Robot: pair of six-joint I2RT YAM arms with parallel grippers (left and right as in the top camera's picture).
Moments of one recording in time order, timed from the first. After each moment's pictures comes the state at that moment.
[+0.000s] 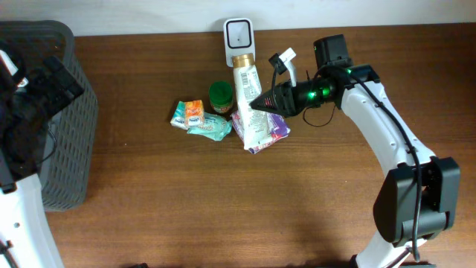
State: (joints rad) left arm 0.27 1.39 1.91 -1.21 -0.05 -0.36; right arm 0.17 1.87 1.55 -0.79 -1.15 -0.20
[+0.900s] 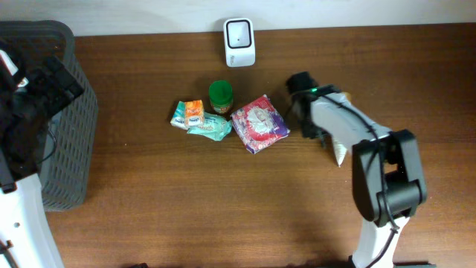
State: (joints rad) left arm 0.27 1.39 1.91 -1.21 -0.05 -0.36; right arm 0.31 2.03 1.41 -0.88 0.51 0.24
